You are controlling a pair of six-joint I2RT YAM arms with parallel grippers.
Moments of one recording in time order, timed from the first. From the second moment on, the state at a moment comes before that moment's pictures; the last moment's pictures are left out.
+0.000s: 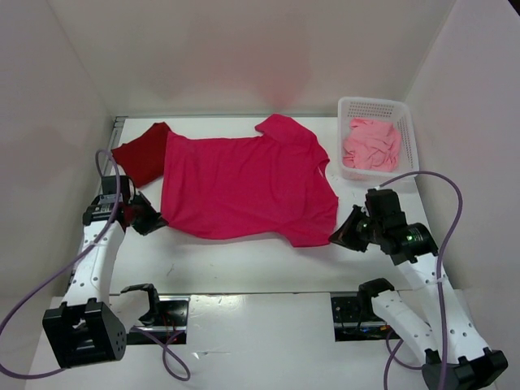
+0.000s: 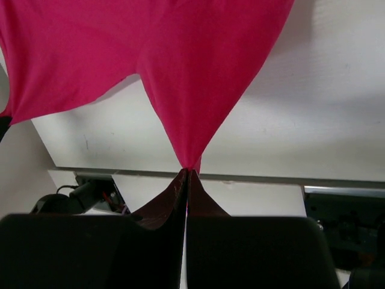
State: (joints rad) left arm 0.19 1.01 0.81 -0.82 0.24 -0.63; right arm 0.26 0.73 0.83 -1.01 -0.21 0.81
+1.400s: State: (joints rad) left arm 0.14 1.77 1.20 -0.40 0.04 -0.66; right arm 0.16 1.97 1.63 -0.54 -0.01 0.66
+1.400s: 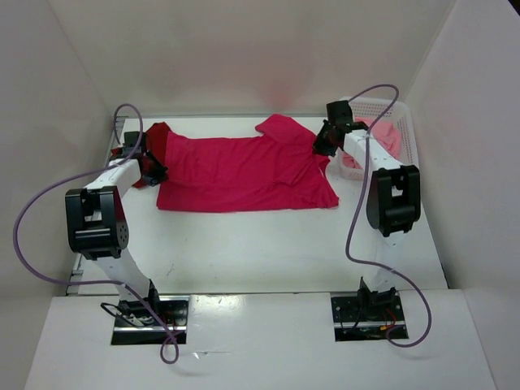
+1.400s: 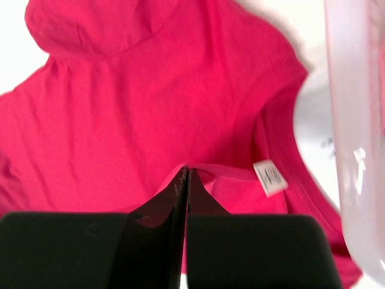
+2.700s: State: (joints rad) left arm 0.20 1.61 0.81 -0.20 0.06 -0.84; right arm 0.10 1.44 0.84 -0.39 -0.06 0.78
